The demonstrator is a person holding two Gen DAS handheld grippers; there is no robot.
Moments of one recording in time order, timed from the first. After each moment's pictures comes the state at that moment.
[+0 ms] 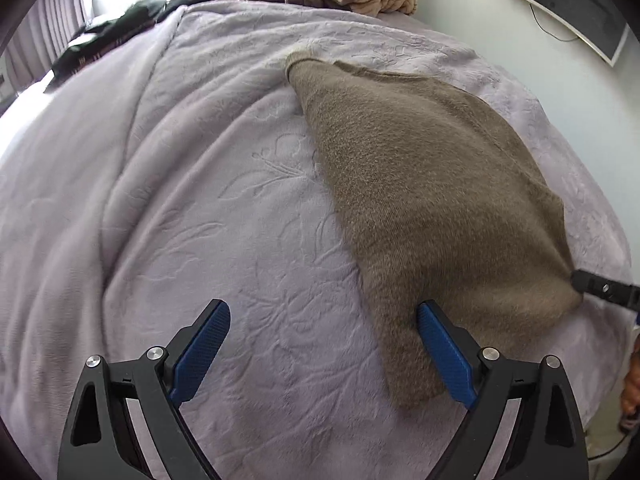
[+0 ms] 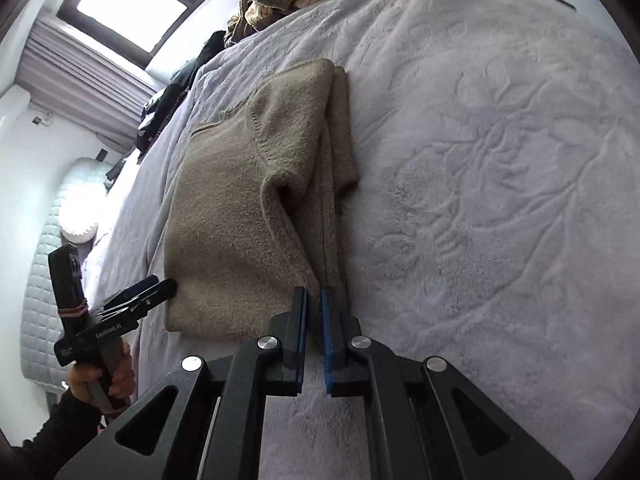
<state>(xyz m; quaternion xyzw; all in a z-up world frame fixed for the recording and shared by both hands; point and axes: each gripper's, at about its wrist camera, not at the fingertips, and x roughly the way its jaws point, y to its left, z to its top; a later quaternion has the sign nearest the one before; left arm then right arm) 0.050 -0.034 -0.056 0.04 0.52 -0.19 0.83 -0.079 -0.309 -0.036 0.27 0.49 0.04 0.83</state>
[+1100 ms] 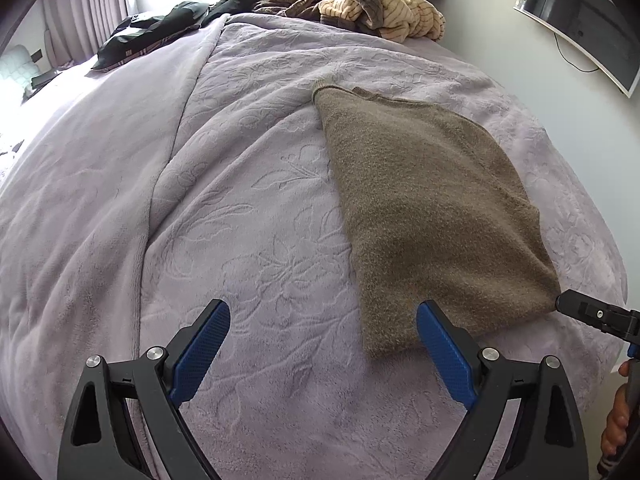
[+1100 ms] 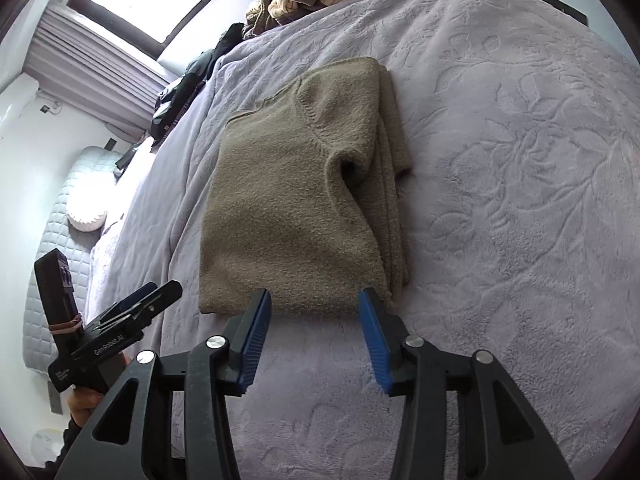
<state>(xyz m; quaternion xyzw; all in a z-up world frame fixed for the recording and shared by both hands) 0.012 -0.028 -0.024 0.01 0.51 -0.13 0.85 -0.066 -0.271 -0.017 0.27 0.49 0.06 0.83</state>
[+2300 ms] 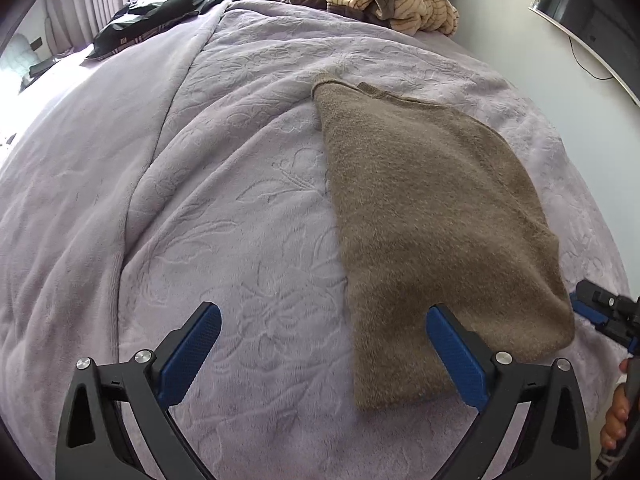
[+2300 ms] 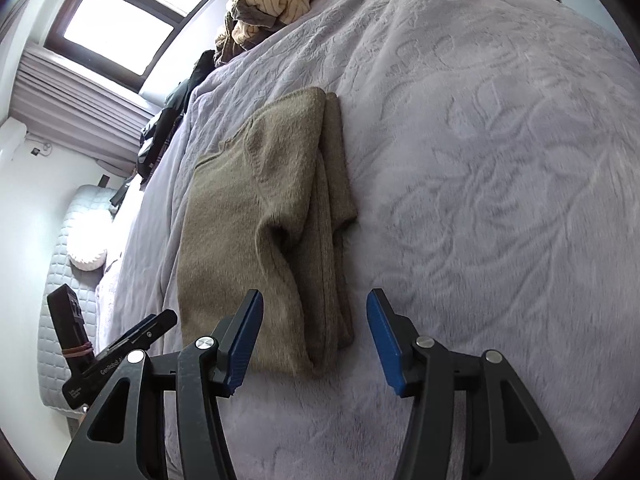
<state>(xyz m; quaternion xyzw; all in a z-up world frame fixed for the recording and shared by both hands) 0.051 -0.044 -0.038 -0.01 0.53 -0.12 0.84 -0.036 -0.323 -0.029 0.32 0.48 0.03 0.82</state>
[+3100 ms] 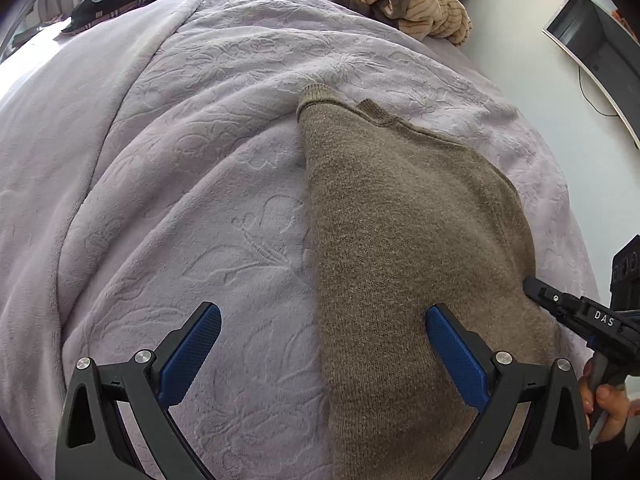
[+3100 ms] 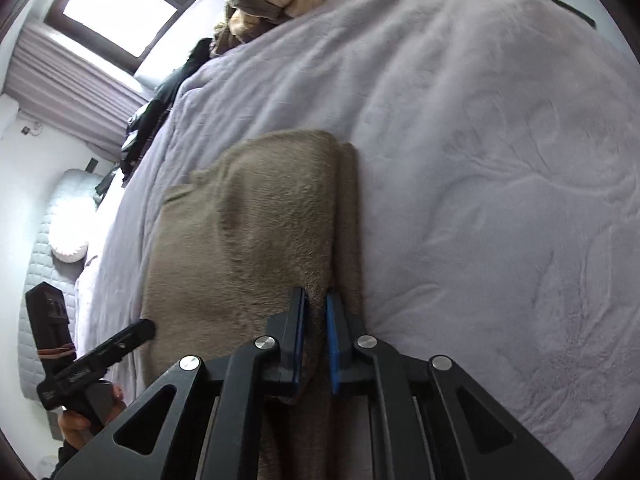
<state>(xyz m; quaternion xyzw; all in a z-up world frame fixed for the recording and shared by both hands) 0.130 -0.058 -0.062 -0.07 0.55 -0.15 0.82 0.066 -0.342 -0.054 0.29 0.50 0.03 0.82</state>
